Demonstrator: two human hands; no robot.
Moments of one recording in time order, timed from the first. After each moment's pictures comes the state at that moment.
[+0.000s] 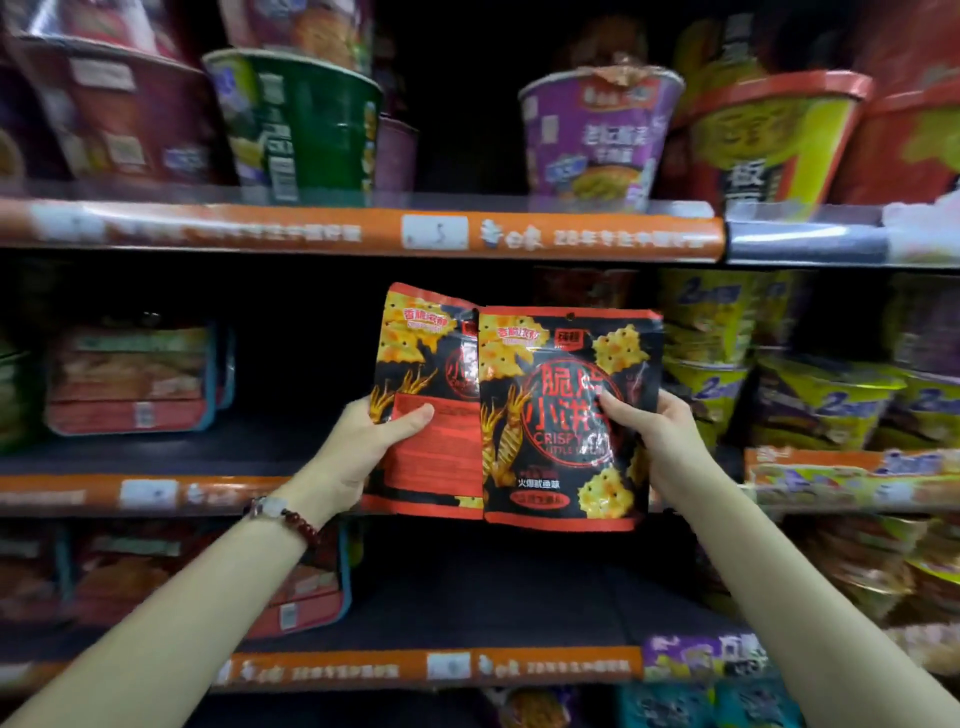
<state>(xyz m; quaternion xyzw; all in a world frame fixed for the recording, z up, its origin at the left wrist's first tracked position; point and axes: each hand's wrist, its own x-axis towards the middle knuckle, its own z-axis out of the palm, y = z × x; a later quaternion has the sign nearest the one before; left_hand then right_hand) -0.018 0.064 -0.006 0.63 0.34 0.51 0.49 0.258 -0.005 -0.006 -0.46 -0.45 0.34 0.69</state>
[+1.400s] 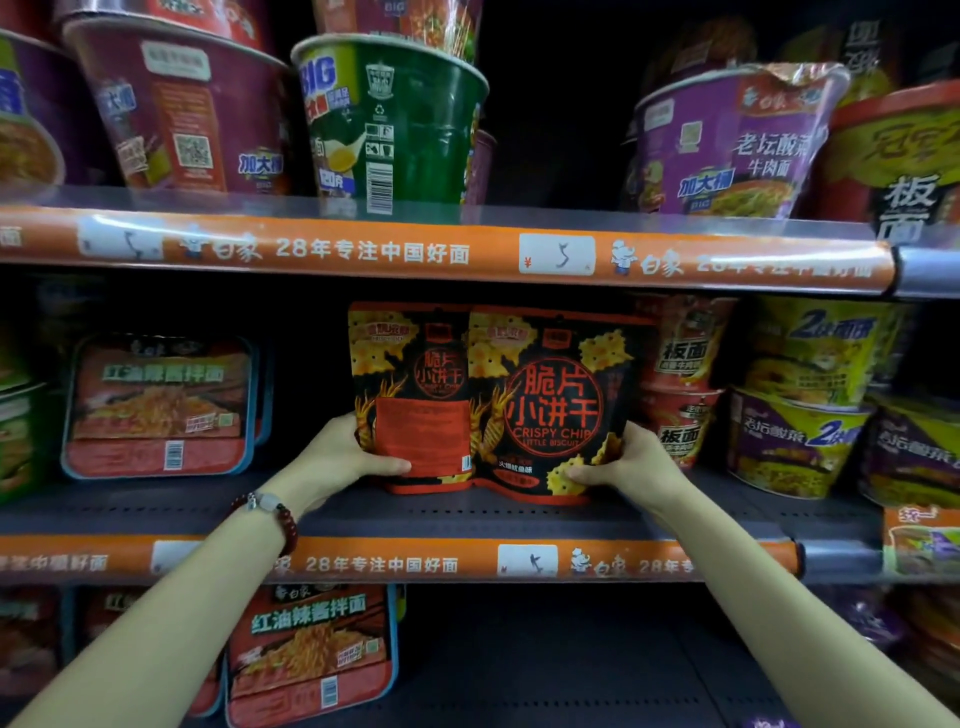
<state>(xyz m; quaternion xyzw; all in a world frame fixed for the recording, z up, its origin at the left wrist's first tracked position) -0.111 0.201 -0.021 0.72 0.42 0.38 0.41 0.209 0.112 -0.030 -0.61 -0.53 0.29 0.51</state>
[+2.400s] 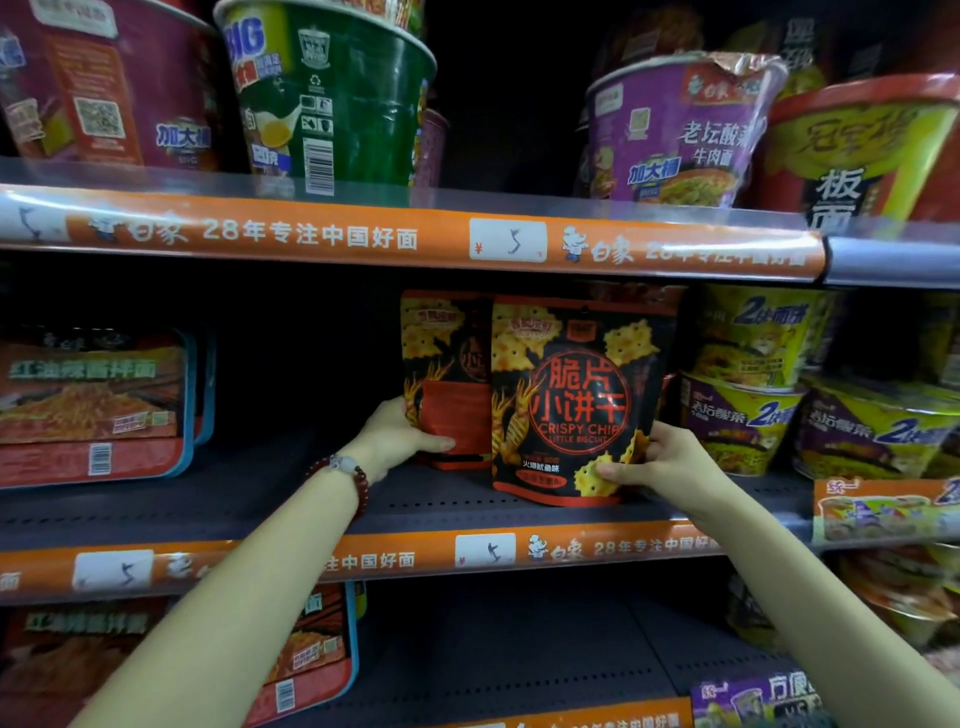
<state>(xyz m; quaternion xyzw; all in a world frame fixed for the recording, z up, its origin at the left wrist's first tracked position) -0.012 0.219 -0.025 0.71 0.37 0.39 0.45 0.248 0.050 -0.020 -0.60 -0.50 0.28 0.55</state>
